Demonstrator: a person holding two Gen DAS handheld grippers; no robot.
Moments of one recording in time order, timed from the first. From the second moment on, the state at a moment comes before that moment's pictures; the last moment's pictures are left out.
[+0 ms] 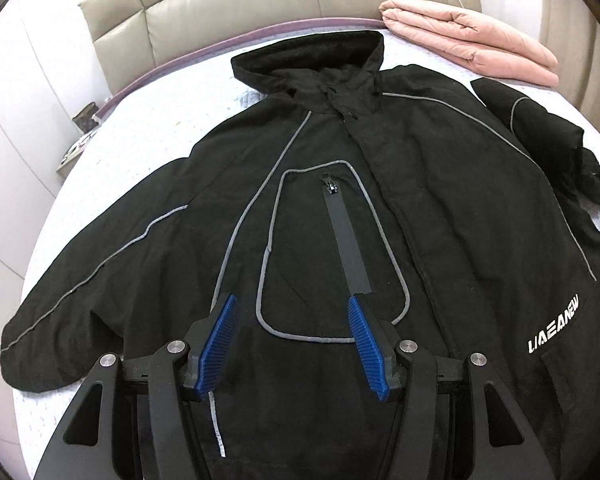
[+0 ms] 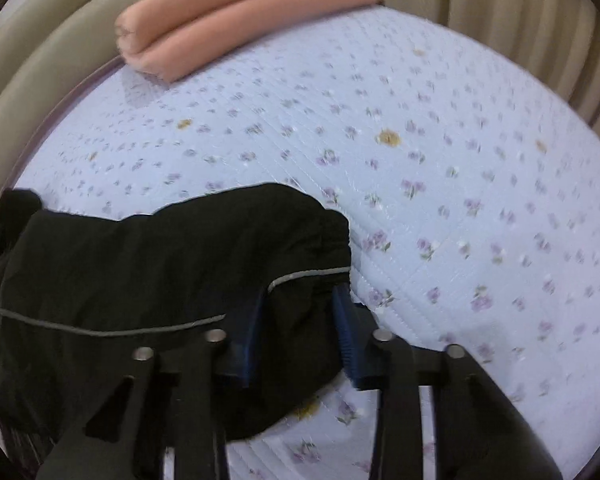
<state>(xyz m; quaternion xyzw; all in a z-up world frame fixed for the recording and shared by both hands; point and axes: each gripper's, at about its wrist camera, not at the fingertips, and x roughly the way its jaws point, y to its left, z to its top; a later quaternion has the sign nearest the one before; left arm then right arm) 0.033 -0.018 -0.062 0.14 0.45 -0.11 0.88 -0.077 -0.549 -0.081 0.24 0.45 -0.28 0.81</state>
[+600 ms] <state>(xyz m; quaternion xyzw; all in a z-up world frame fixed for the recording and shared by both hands) 0.034 -0.022 -0.068 0.15 0.46 -0.11 0.87 -0.092 -0.578 -0.119 0.40 0.42 -0.22 0.78</state>
